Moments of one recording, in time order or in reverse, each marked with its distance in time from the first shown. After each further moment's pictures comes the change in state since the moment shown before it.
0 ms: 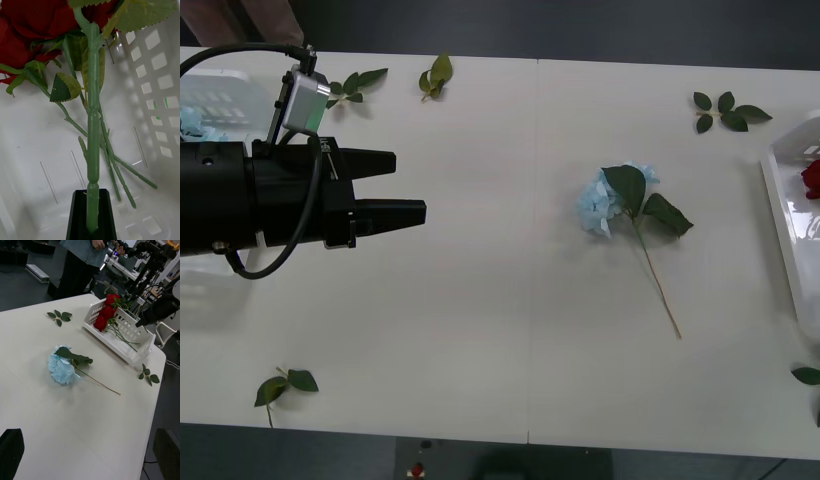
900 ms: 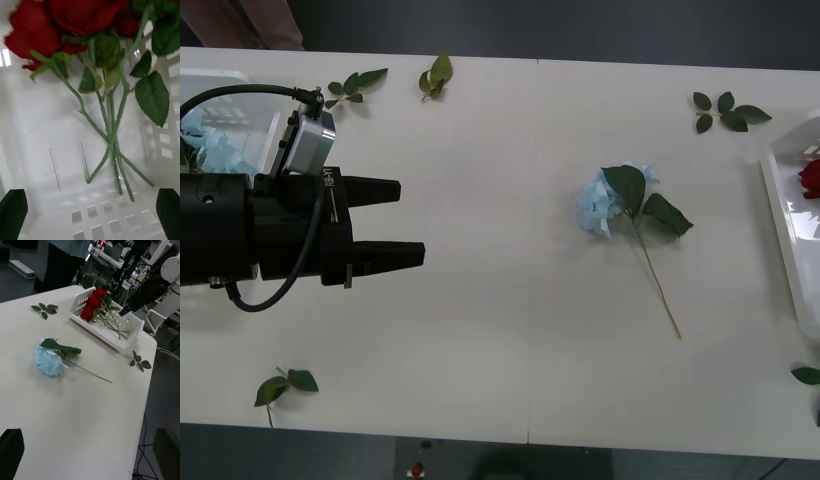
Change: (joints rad) right arm 0.089 0.001 0.023 -0.244 -0.004 0.079 0.000; left arm 0.072 0.043 -0.024 -0.038 0.064 -0.012 -0.139
